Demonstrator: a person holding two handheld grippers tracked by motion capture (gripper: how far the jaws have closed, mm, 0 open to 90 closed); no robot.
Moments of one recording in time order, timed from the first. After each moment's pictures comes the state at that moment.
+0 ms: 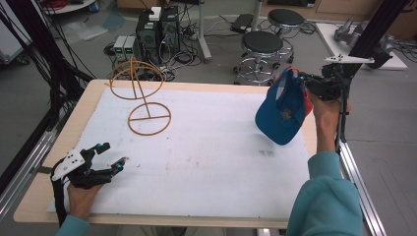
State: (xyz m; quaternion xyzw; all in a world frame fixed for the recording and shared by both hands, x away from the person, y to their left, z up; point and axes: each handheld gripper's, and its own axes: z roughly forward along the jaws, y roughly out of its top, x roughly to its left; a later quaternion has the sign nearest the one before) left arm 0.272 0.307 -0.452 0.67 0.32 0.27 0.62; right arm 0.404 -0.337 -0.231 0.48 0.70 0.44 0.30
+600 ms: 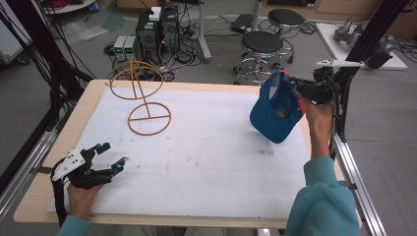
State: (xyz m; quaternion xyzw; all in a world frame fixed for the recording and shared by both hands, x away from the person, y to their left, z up) left arm 0.272 0.307 -0.452 0.67 0.32 0.27 0.61; right arm 0.399 -0.319 -0.238 0.47 0.71 0.46 0.26
